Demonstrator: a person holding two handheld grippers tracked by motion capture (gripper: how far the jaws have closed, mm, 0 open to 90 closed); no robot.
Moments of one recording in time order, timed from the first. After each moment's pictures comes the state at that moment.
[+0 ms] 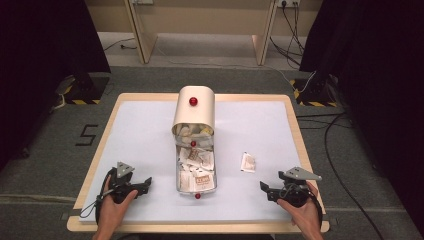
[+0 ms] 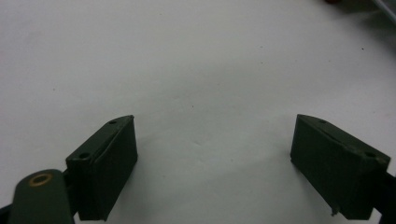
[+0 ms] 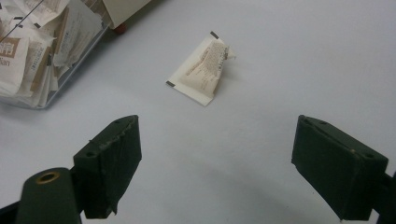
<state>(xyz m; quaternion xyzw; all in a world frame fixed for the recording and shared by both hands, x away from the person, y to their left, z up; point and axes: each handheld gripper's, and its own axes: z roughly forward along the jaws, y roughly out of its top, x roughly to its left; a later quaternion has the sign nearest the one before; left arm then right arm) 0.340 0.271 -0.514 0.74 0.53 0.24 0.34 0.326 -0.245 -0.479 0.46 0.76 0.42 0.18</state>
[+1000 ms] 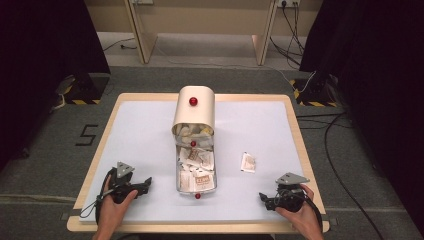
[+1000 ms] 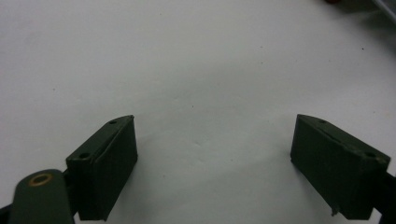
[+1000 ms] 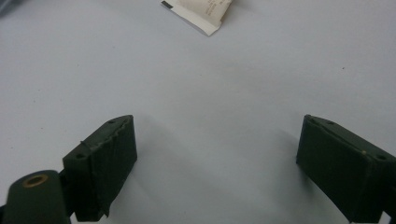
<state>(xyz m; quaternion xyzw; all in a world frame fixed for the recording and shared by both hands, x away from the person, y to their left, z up) 0.340 0.271 -0.514 0.74 0.53 0.24 0.34 0.324 -0.241 -0.500 0.43 0.82 0.32 0.18</state>
